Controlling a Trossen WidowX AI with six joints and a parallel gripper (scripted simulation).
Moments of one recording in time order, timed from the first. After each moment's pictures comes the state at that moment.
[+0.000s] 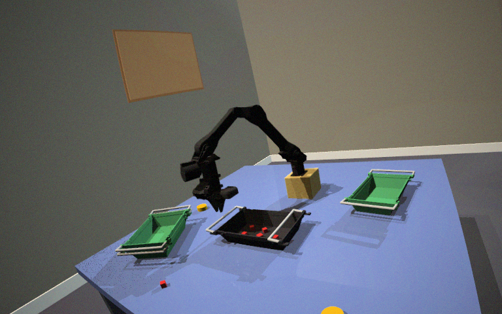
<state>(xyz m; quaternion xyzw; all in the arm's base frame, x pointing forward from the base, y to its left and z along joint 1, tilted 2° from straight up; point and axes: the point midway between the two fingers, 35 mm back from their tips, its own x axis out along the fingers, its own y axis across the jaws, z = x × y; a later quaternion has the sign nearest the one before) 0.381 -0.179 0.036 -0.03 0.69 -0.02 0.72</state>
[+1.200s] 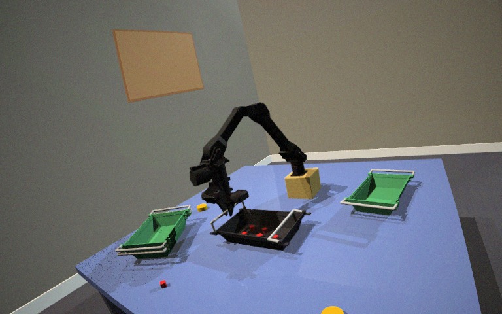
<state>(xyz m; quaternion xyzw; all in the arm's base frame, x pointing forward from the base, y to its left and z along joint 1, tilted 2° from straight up) 0.380 -0.137 0.020 -0.02 0.69 -0.02 0.72</state>
